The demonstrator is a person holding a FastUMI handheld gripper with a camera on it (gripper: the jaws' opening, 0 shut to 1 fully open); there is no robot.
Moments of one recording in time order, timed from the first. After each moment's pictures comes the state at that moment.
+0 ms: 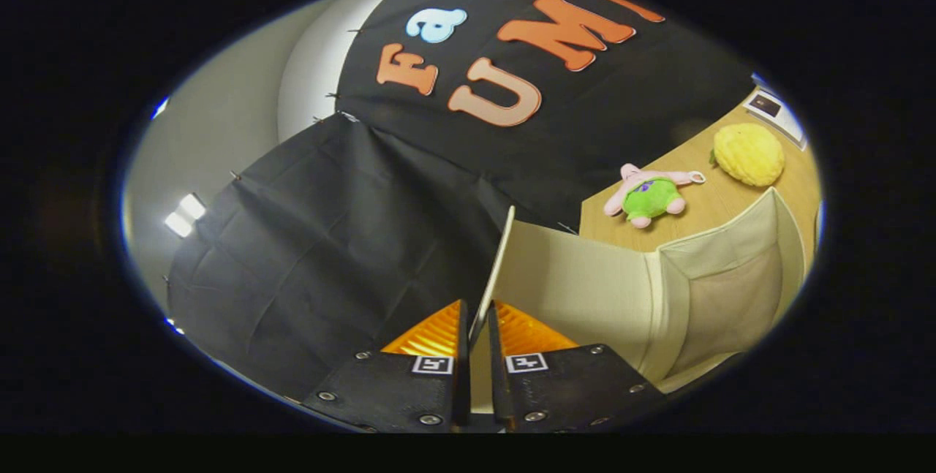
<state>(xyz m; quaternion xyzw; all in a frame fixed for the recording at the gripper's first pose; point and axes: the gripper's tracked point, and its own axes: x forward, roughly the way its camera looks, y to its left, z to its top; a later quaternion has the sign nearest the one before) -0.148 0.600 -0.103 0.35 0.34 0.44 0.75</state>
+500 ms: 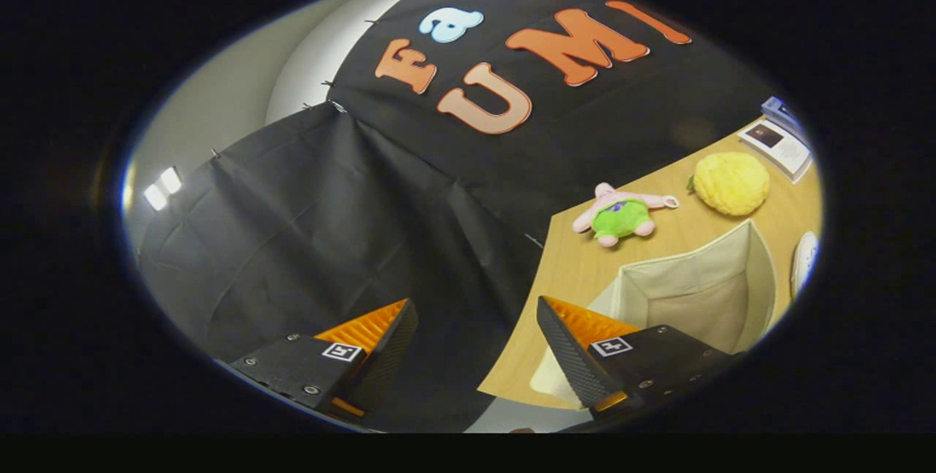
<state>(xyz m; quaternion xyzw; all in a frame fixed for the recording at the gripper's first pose) -0.116 0.559 -0.125 0.28 0.31 0.38 0.82</state>
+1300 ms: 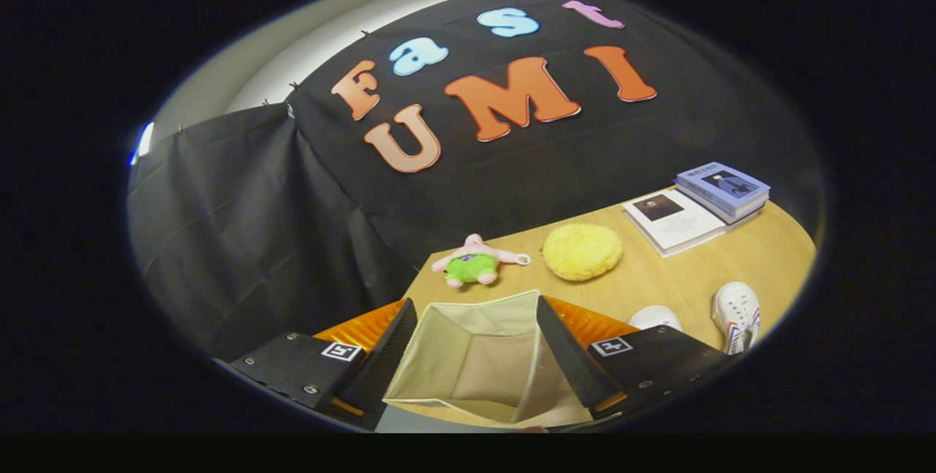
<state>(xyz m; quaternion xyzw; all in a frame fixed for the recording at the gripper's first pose) -0.049 0.356 -0.176 0.17 0.26 0.23 0.92</state>
